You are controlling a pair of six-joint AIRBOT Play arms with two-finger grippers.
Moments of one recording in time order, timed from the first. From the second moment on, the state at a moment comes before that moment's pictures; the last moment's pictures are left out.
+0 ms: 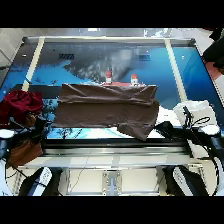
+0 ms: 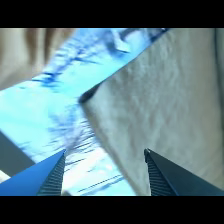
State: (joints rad) left arm 0.58 -0.84 0.38 0.88 -0.88 -1.65; right arm -0.41 -0.78 0.39 -0.73 1.22 1.26
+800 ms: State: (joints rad) left arm 0.56 -1.04 0.37 0.66 -0.71 -1.45; right arm -0.40 -0.78 0.36 -0.75 1.23 1.29
